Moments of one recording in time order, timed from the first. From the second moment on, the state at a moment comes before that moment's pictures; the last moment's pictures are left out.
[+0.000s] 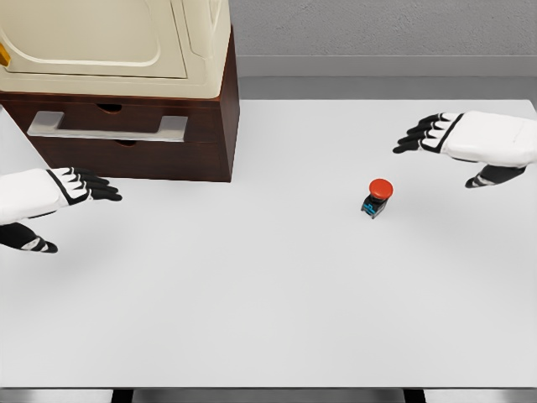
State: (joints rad) left arm -0.22 1.27 -0.39 -1.73 -0.08 -0.61 -0.37; right arm -0.62 -1.04 0.51 -1.61 0.23 -0.61 0.61
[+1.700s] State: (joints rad) left arm -0.52 1.24 -0.61 -1.76 0.43 -0.18 -0.45; right arm -0.78 -0.85 0.79 -1.47 0.38 -0.61 0.61
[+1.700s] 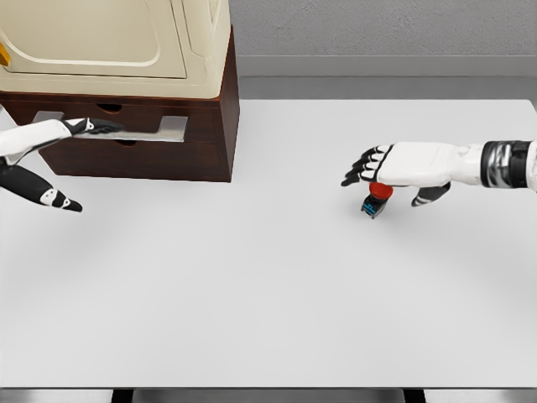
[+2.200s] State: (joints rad) left arm -0.54 1.20 -0.61 -1.71 0.38 -0.14 -0.42; right arm -0.78 -0.83 0.83 -1.43 0.39 -0.61 0.61
